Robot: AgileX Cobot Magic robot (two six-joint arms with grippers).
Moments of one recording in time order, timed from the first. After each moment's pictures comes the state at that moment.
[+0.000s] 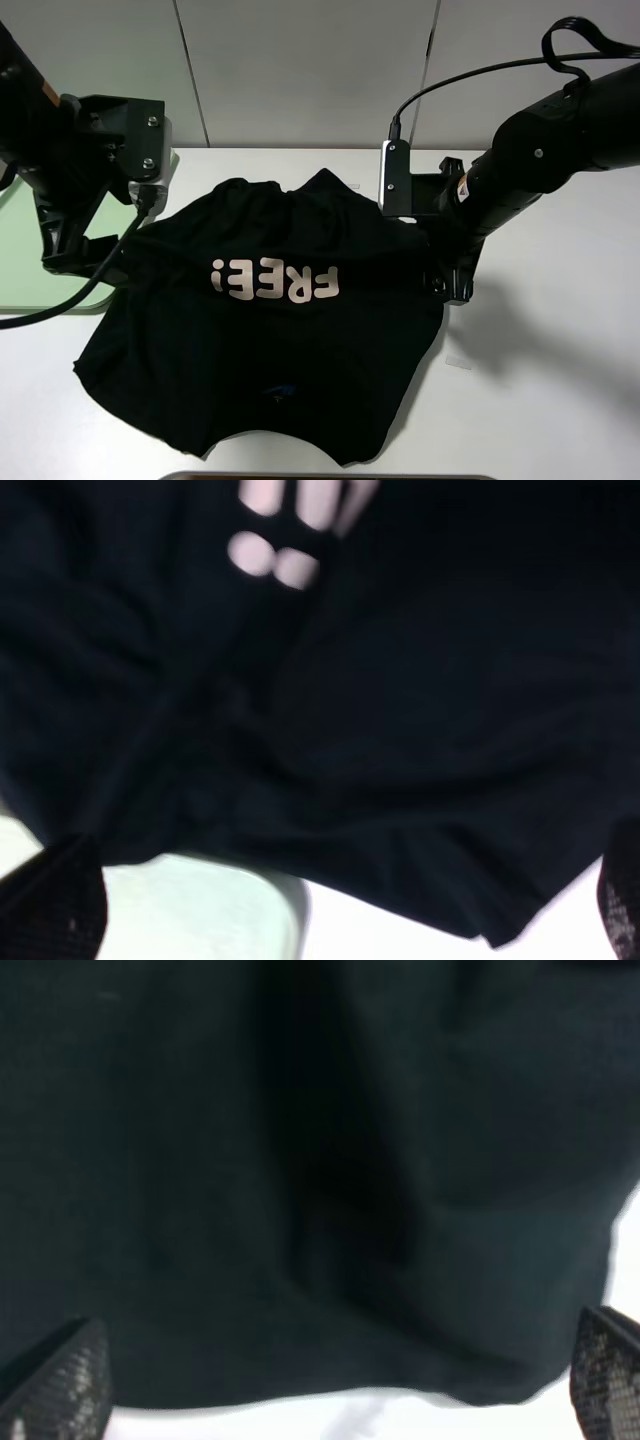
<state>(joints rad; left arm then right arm) -0.40 1.46 -0.99 -0.03 0.85 0.97 0.49 1.71 -0.86 -0.10 0.40 -0.84</state>
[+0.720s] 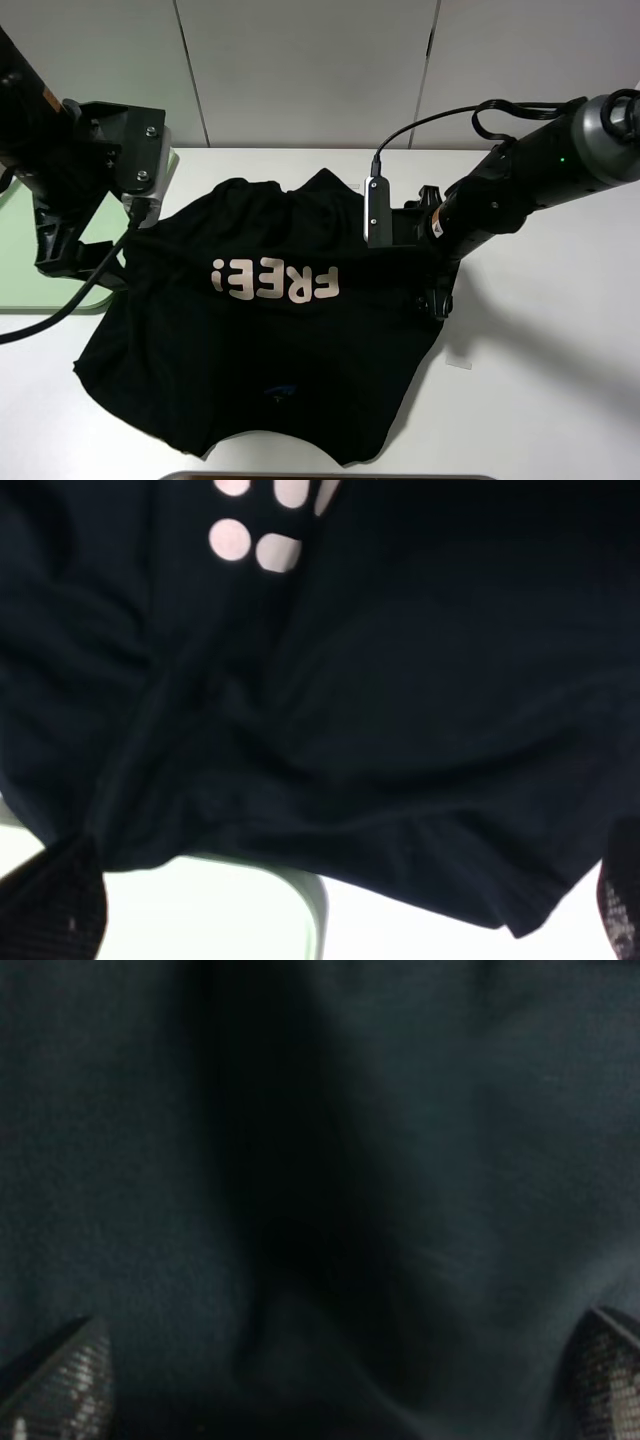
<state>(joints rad) -0.40 1.46 -0.98 -0.01 0.83 1.03 0.49 1.91 -0.86 -0.32 0.22 -0.68</state>
